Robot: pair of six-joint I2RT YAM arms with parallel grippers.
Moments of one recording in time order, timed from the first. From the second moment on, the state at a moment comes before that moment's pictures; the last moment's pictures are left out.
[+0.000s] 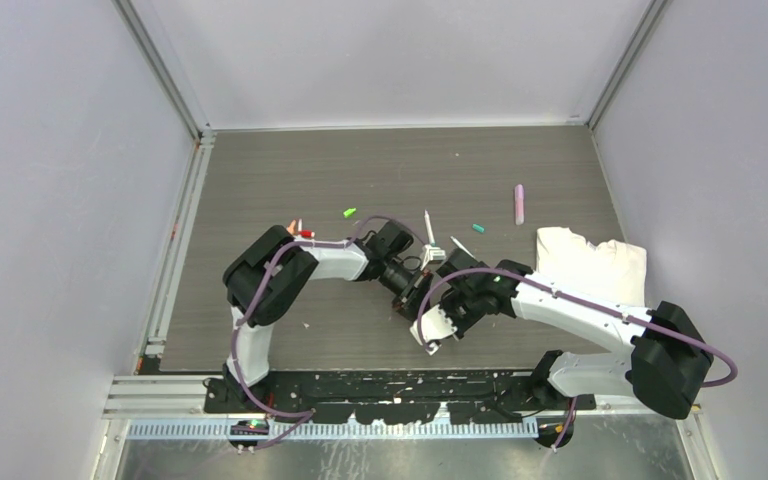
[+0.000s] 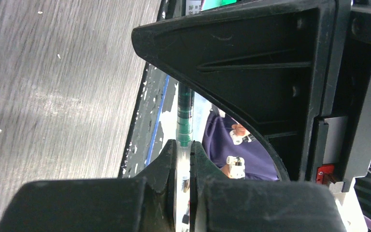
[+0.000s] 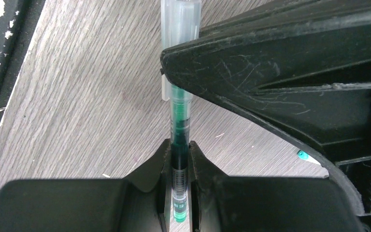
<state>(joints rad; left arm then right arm) -0.81 1.97 1.09 -0.11 1.21 -0.53 0.87 1.22 0.75 -0.76 -0.20 -1.36</state>
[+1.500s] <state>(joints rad) -0.63 1.20 0.65 0.31 0.72 -0.58 0.55 1.15 0.87 -0.81 -0.70 -0.98</state>
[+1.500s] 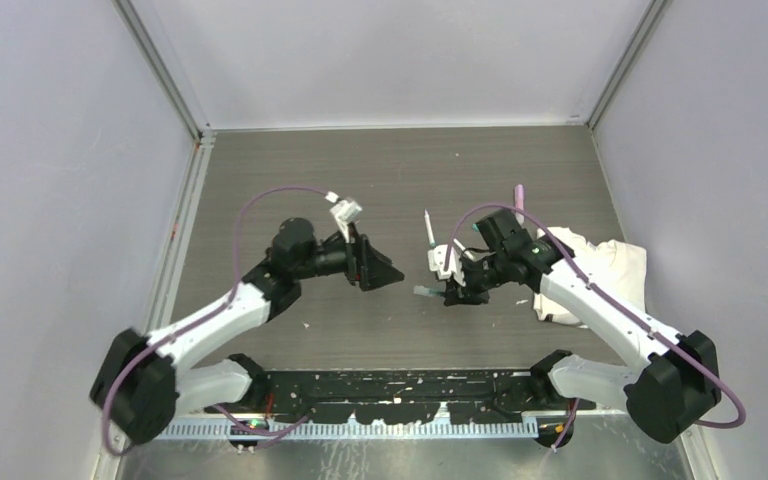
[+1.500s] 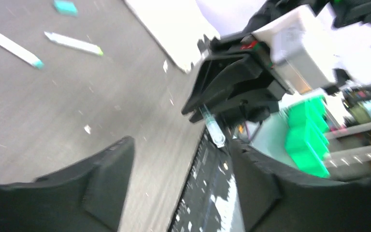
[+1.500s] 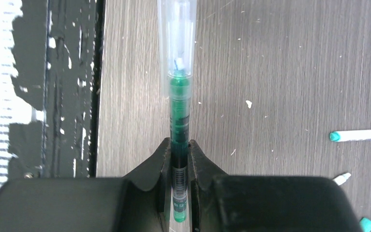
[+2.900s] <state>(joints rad) -0.89 1.37 0.54 1.00 -0.10 -0.82 0.47 1.15 0.87 -0.46 -0.67 -0.17</state>
